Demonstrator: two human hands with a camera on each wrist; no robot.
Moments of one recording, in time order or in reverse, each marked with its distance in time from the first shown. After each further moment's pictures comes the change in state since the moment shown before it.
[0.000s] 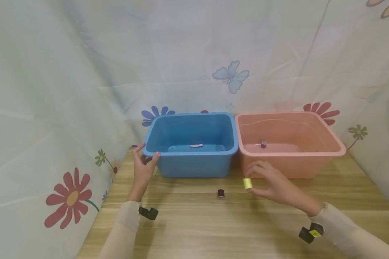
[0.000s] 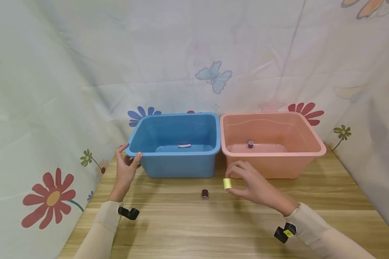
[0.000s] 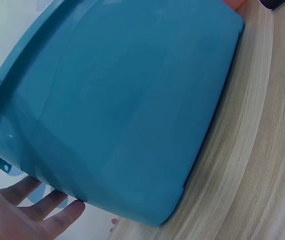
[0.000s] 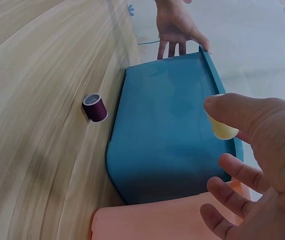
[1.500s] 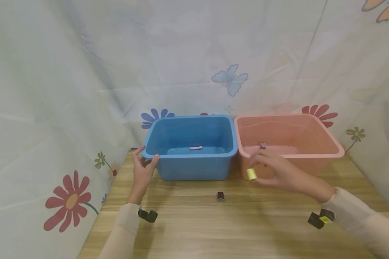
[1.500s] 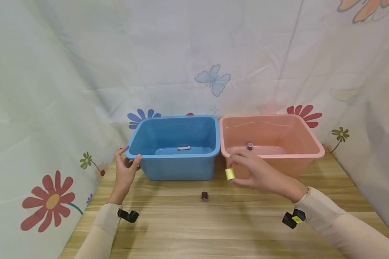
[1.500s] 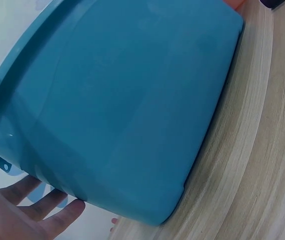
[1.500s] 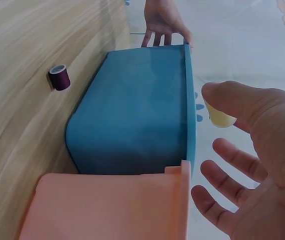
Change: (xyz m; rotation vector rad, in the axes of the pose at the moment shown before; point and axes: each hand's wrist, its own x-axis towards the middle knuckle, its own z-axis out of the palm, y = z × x) left_hand 0.013 -0.031 -0.003 -0.004 0.022 0.024; right_hand 0.028 -0.005 -0.050 -0.040 -0.092 -0.102
